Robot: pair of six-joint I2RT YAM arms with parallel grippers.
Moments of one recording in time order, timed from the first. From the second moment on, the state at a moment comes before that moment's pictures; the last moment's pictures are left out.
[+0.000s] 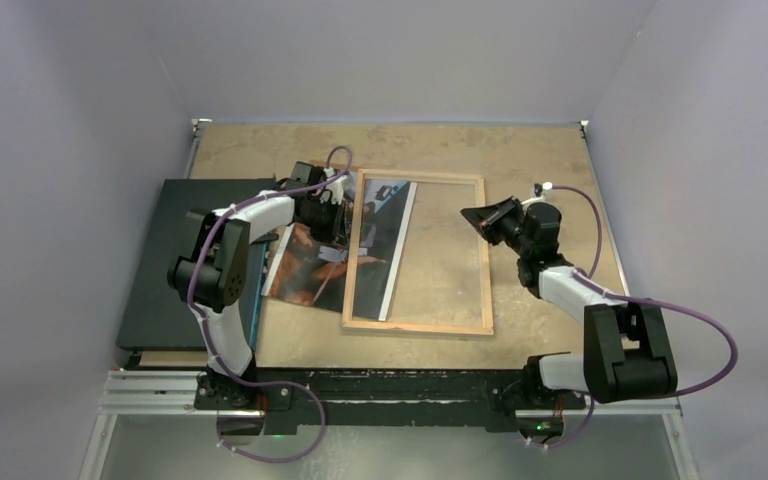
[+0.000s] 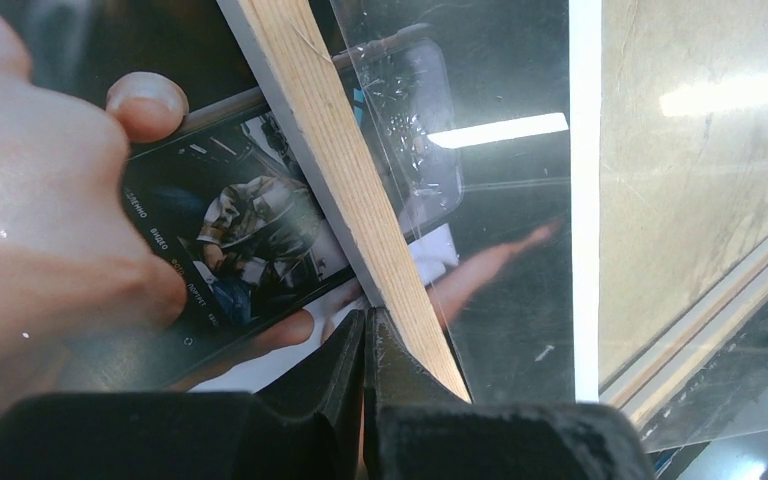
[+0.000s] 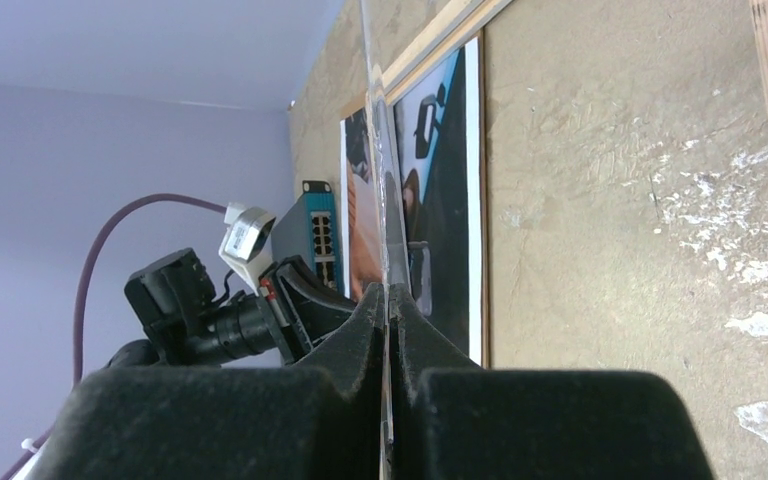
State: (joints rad) left arm -0.30 1.88 1.20 -0.42 0.50 -0.10; right arm 0.12 1.31 0.52 0.50 -0.36 1.15
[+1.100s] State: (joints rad) left arm -0.31 1.88 1.18 -0.40 0.50 -0.10; right arm 0.17 1.15 0.51 0.46 -0.32 1.28
